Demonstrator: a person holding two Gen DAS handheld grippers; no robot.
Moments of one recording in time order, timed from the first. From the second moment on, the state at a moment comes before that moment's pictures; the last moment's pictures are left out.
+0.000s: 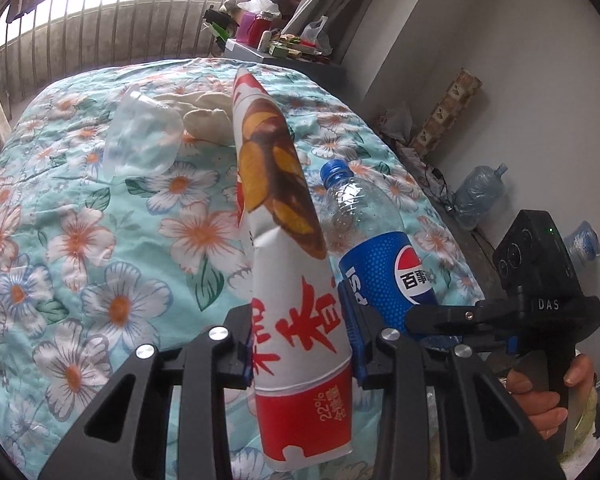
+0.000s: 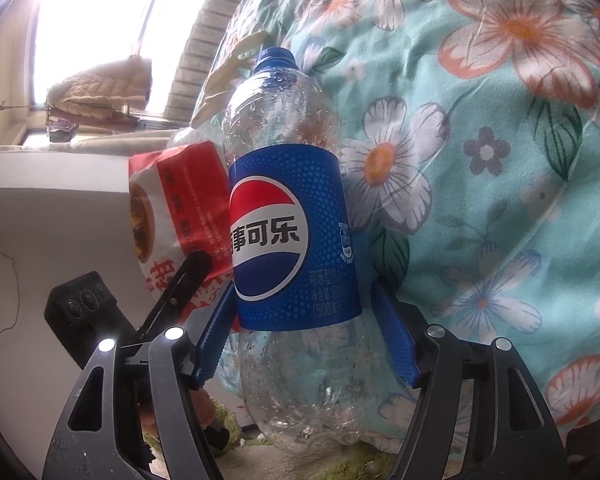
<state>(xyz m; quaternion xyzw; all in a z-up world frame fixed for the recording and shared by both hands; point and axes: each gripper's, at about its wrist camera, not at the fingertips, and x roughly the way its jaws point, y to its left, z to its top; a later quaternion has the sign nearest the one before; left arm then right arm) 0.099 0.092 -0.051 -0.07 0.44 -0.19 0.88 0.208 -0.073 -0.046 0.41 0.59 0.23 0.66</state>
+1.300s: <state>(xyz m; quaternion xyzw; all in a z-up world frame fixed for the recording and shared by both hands) 0.100 0.077 -0.038 -0.03 0.41 -0.20 0.89 0.181 -0.163 -0.021 0.47 0.50 0.25 0.68</state>
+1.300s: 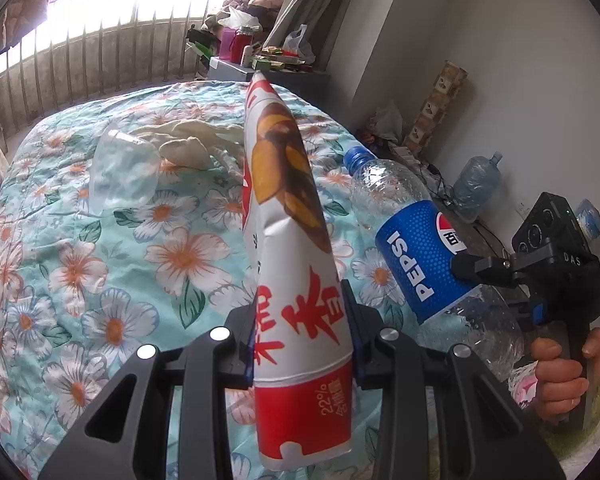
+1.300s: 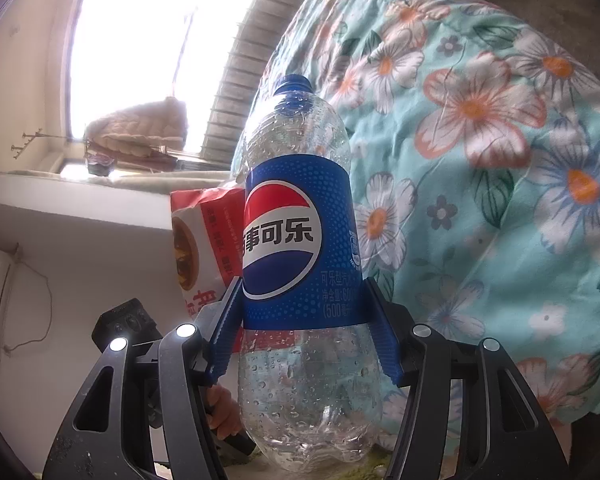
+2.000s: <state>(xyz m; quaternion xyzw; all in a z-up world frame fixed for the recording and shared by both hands) 0.099 0.027 -0.018 0.01 0.40 -0.23 0.89 0.150 -0.233 -0.019 0.51 0.46 0.25 0.69</state>
